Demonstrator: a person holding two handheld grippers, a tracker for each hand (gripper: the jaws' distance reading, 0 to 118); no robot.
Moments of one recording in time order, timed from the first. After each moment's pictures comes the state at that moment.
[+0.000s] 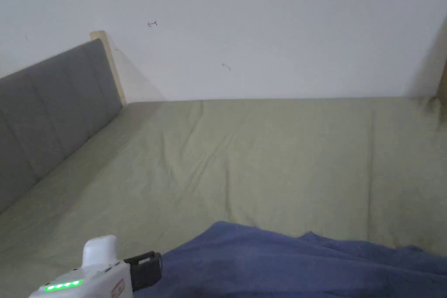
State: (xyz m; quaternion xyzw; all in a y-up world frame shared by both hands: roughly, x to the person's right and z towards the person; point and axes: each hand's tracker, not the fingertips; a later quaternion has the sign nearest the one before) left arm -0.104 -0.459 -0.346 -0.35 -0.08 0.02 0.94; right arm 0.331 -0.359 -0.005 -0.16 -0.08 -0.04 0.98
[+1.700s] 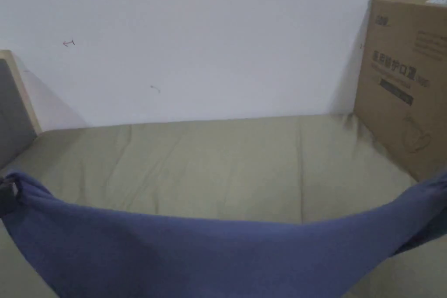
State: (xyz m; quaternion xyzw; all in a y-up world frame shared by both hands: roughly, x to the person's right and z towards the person) left arm -0.084 -0.264 -0.416 -0.18 -0.13 -0.01 0.98; right arm 0.485 -0.280 -0.129 -0.19 -0.18 -0.02 0.97
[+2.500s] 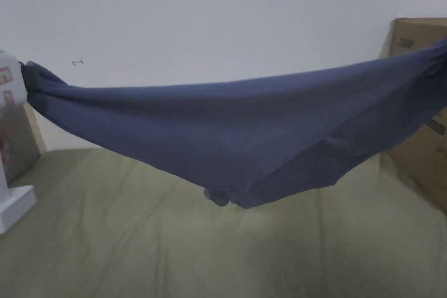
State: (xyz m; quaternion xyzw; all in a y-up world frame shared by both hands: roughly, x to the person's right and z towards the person) left arm 0.001 -0.172 -0.543 -0.10 -0.09 -0.01 0.99; right arm 0.565 -0.178 -0.298 -0.08 -0.19 0.03 0.98
